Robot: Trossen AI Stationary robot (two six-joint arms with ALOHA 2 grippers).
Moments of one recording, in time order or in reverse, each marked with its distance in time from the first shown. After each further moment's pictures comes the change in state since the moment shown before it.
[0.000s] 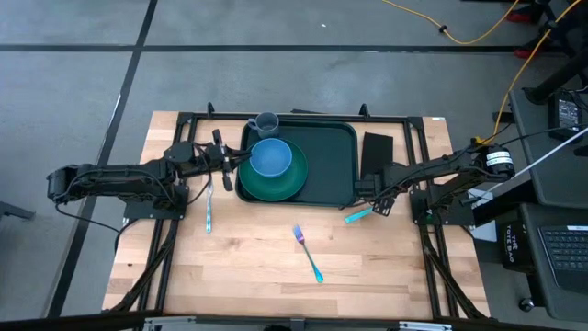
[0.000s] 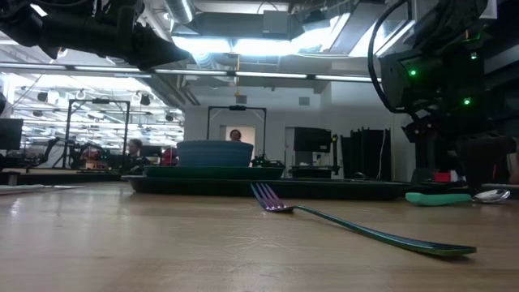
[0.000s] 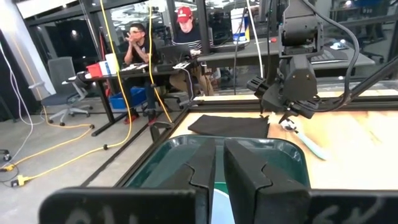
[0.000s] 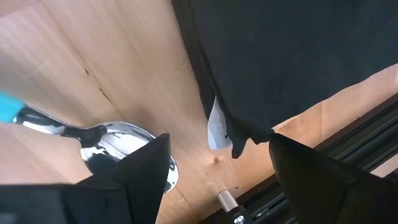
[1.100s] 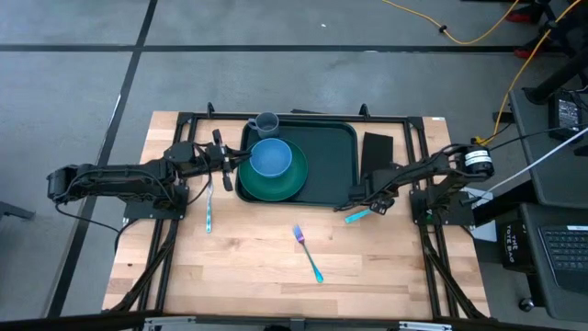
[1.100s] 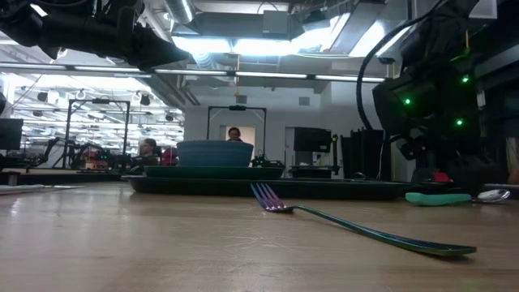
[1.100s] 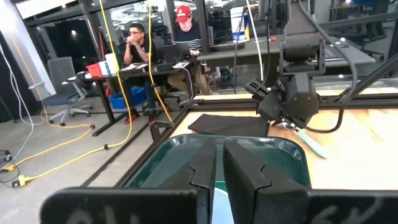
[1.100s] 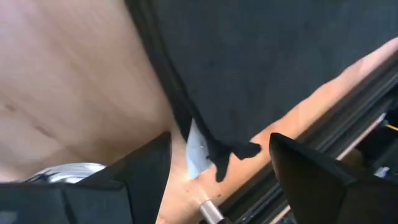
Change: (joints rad) left arm 0.000 0.000 0.000 -0.004 0.000 0.004; right arm 0.002 0.191 0.006 0.026 0.114 0.090
